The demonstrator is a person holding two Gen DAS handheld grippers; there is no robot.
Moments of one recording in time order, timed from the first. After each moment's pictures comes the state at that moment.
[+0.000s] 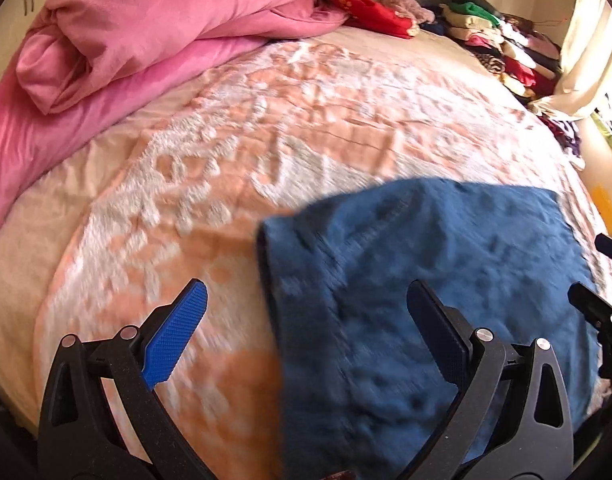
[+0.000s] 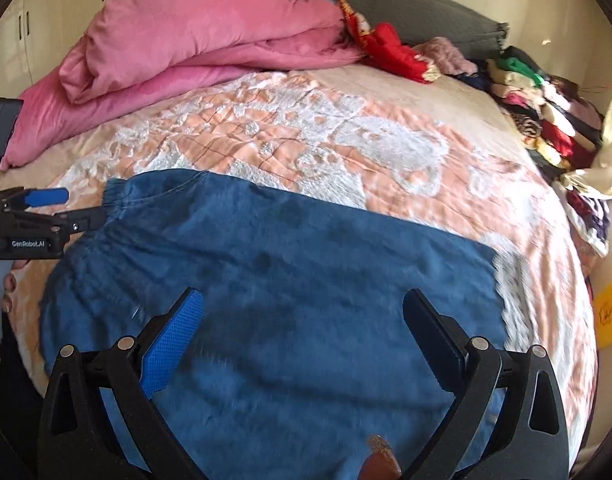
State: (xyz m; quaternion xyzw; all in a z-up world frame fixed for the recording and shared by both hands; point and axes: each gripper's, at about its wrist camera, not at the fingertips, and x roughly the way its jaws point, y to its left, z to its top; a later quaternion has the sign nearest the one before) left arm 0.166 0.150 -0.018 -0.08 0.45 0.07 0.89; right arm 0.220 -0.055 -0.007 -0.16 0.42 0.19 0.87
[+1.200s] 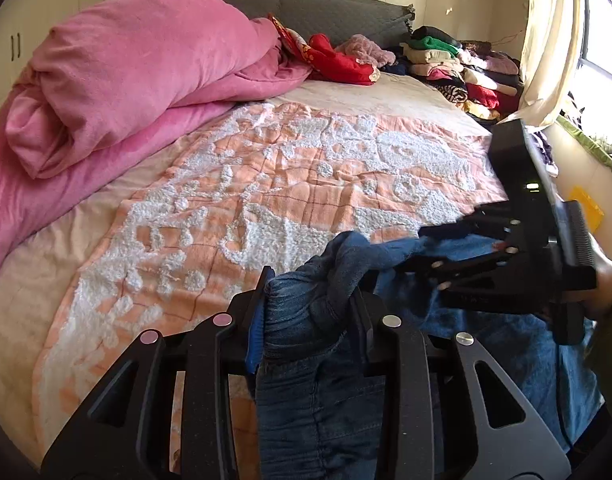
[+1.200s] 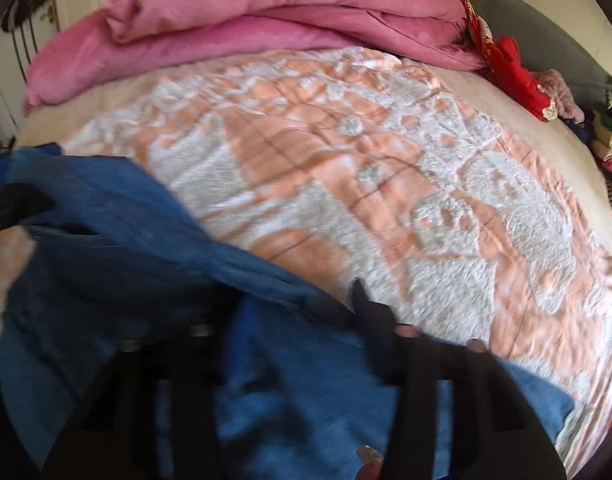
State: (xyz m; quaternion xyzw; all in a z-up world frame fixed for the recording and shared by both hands) left arm 0.152 0.128 0.006 -0.04 0.36 0.03 0.93; right arm 0.307 0.032 -0.064 -0.23 0.43 0.35 0.80
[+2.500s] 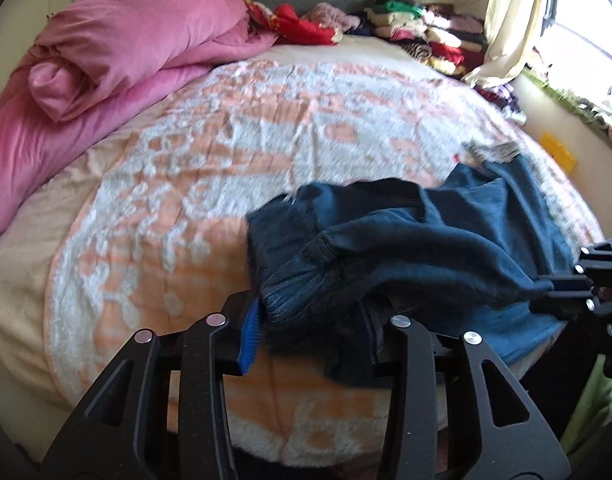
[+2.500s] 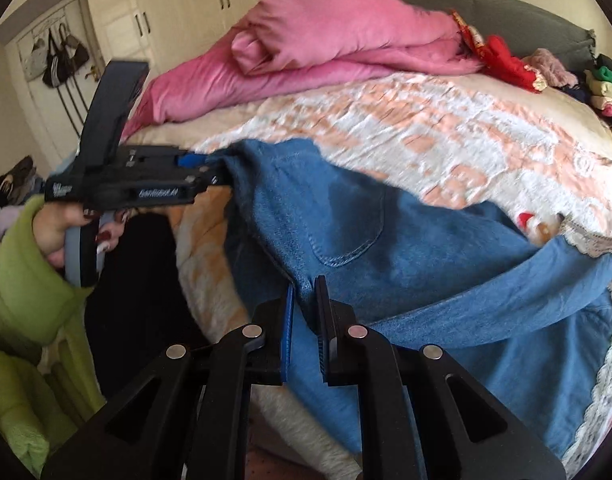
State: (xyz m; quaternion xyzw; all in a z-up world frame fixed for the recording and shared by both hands) left arm 0.026 0.109 -0.016 -0.02 0.41 -0.02 0.91; right arm 0.041 -0.064 -0.020 -0.11 0.41 0.42 0.81
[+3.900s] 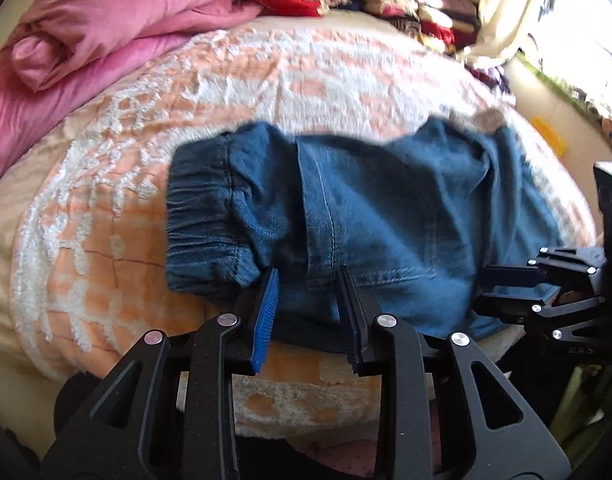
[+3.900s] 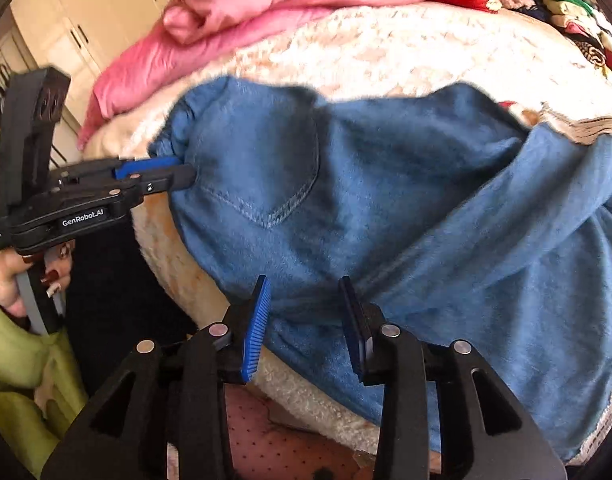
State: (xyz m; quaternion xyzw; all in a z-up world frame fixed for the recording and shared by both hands) left arm 0.010 0.078 -0.028 -0.04 0.44 -0.05 0.89; right arm 0.045 -0.082 -0.067 -0.05 0.49 0.33 0.81
